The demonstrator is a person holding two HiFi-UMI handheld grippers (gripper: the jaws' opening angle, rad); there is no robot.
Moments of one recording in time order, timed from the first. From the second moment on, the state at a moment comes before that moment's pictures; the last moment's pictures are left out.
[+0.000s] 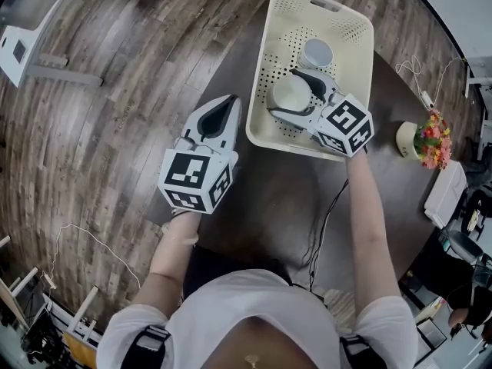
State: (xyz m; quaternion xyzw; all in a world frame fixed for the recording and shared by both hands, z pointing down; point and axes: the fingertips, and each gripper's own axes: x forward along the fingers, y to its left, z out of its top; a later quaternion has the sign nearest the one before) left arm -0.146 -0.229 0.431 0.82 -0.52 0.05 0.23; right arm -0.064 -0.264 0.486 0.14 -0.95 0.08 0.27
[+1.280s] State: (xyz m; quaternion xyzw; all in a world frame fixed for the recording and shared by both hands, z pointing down) left arm -0.145 -0.226 0.429 0.82 -0.52 0.04 0.24; right arm -0.058 -0.272 0.448 0.16 -0.97 0.09 0.16
